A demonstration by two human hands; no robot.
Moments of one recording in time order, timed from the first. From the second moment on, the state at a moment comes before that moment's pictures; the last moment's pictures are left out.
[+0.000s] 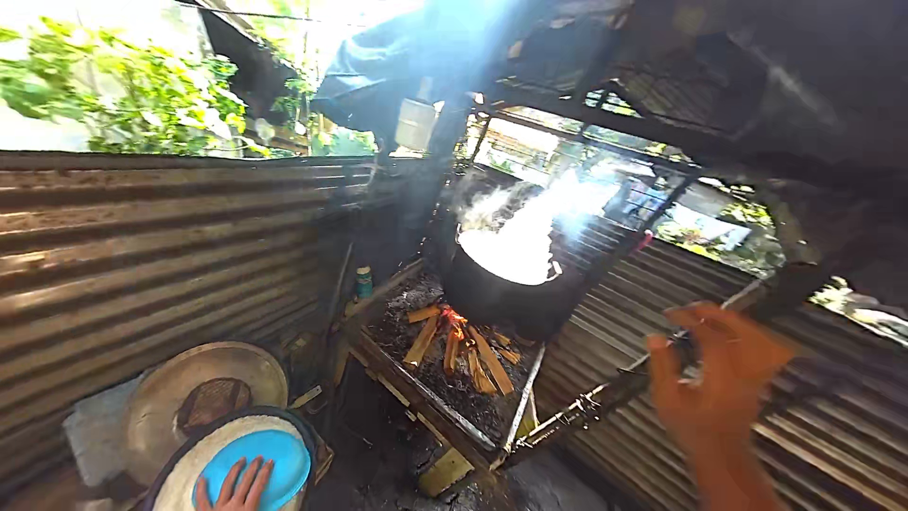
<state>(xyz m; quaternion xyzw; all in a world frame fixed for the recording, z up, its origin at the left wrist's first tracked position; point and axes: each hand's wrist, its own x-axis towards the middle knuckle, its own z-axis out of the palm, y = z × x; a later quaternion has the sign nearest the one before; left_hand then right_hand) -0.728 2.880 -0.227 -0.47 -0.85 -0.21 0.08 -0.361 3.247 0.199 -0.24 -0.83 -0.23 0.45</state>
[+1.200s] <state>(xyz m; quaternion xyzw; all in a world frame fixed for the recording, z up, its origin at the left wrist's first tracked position) -0.732 2.769 -0.227 -0.27 -0.91 -0.30 -0.07 -0.651 3.093 -0.131 -0.27 -0.92 0.27 0.06</state>
